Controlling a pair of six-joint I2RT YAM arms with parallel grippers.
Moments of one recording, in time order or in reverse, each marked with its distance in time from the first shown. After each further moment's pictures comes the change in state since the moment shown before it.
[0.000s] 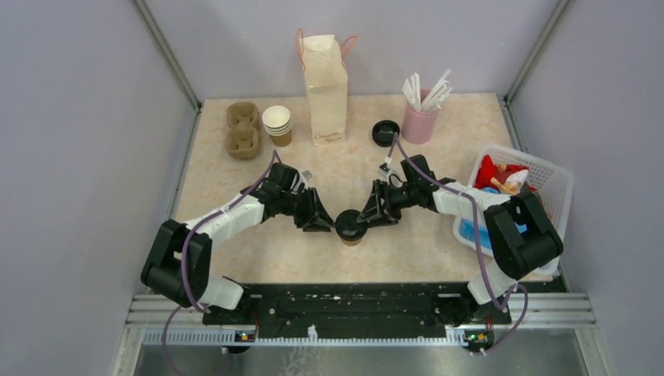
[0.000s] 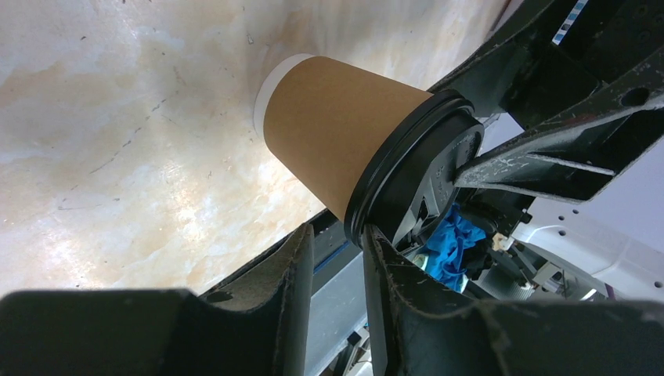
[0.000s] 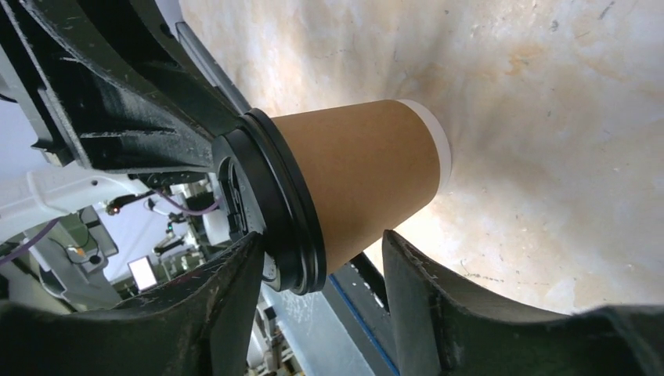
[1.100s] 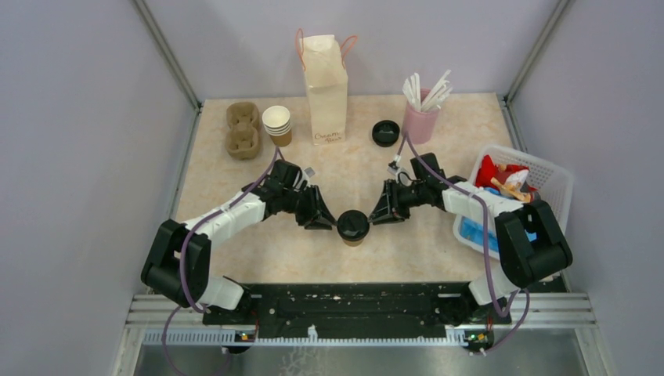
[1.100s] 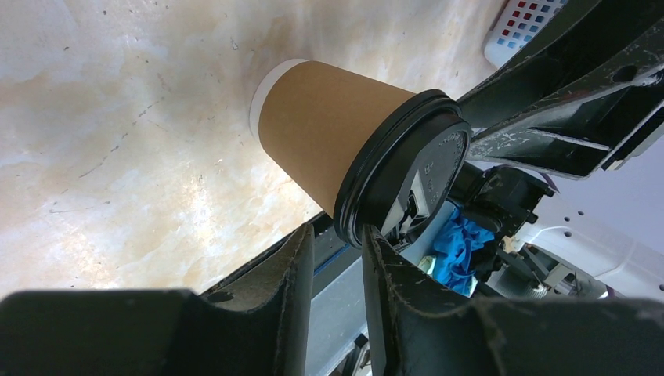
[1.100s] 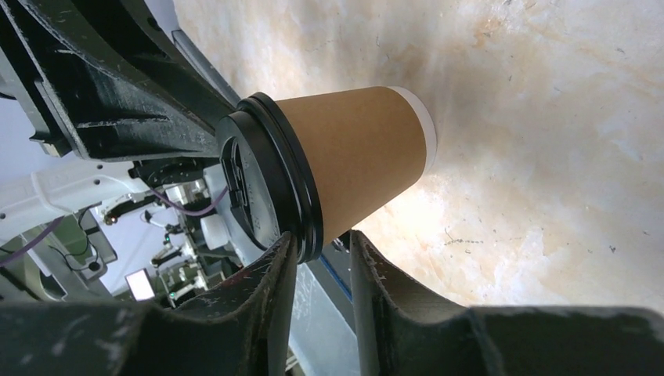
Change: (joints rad) left arm -0.023 0.000 0.045 -0.037 -0.026 0.014; right arm -0.058 -0.074 0.000 -0.128 0.010 -0.062
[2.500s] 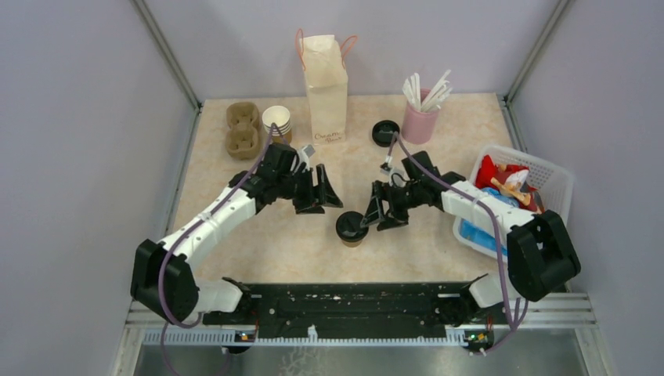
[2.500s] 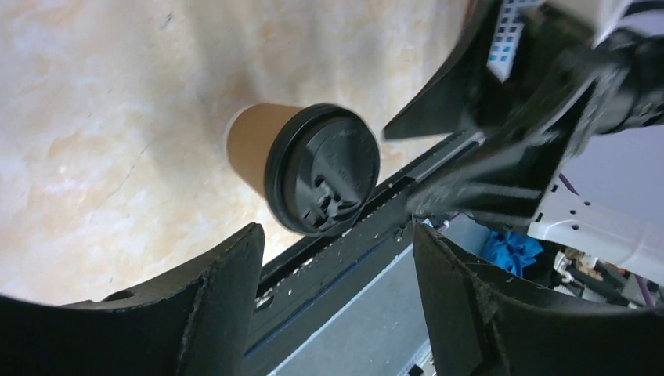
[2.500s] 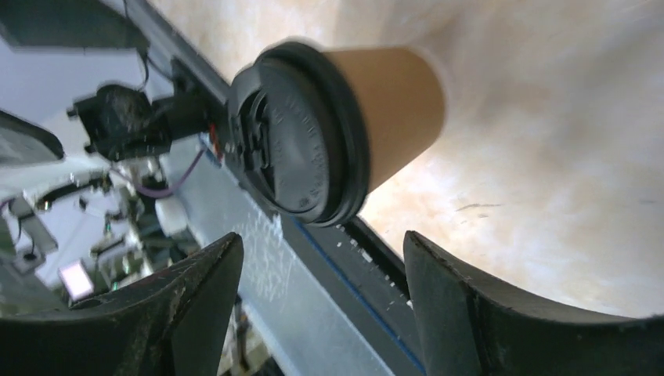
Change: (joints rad) left arm -0.029 -0.126 0.188 -0.201 -0.143 0.138; right arm 0.063 -0.077 0.102 -0.248 0.128 -0.106
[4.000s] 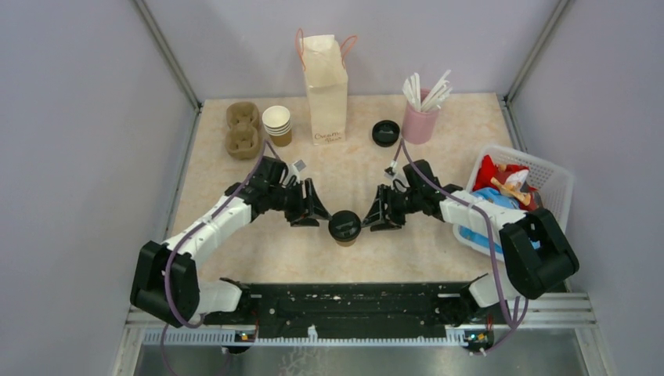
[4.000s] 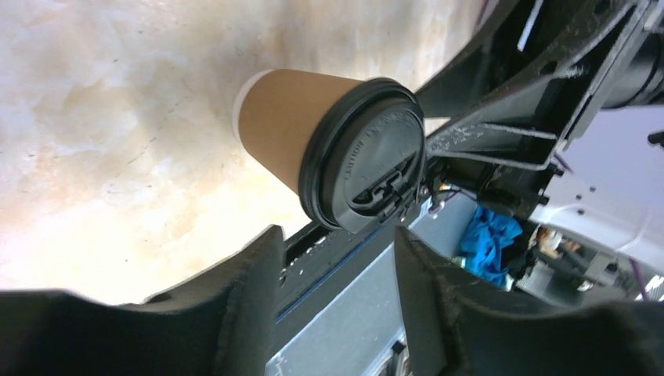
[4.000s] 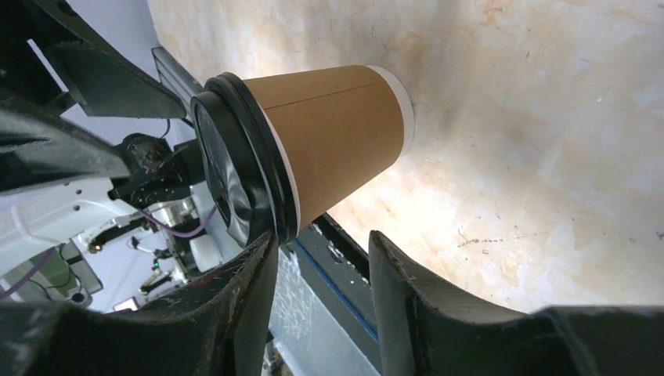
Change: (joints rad) left arm 0.086 -0.006 -0.169 0.096 0.159 0.017; right arm 0.030 0.014 -0.148 0.291 0.009 0.209
